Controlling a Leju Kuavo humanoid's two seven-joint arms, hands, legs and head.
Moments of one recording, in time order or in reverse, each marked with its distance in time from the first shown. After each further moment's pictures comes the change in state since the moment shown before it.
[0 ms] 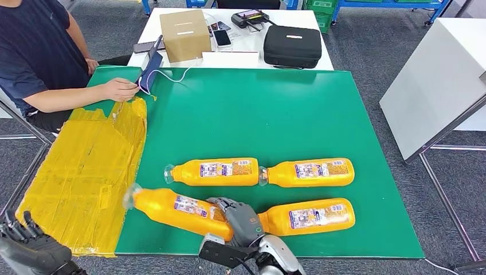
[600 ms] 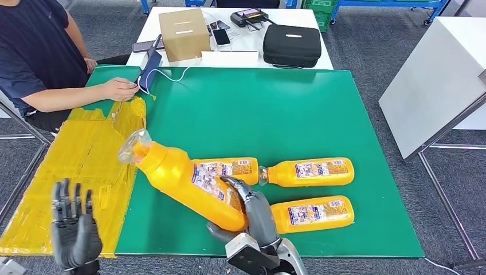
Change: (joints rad) left arm 0.031 -0.012 -0.012 0.015 -0.007 -0.569 0.248; right arm 0.142 0.036 -0.075 -0.301 -0.167 -0.070 -0.178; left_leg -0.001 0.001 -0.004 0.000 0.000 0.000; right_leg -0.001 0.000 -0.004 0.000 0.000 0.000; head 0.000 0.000
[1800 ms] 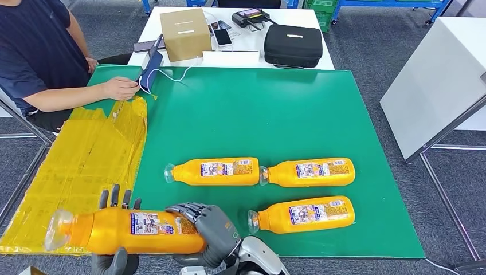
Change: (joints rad) left arm 0.104 0.017 -0.186 0.029 0.105 -0.307 0.029; right arm -0.173 0.029 0.193 0.291 0.257 0.134 -0.055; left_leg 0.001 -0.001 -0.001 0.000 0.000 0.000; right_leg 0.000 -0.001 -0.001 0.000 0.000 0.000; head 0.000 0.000
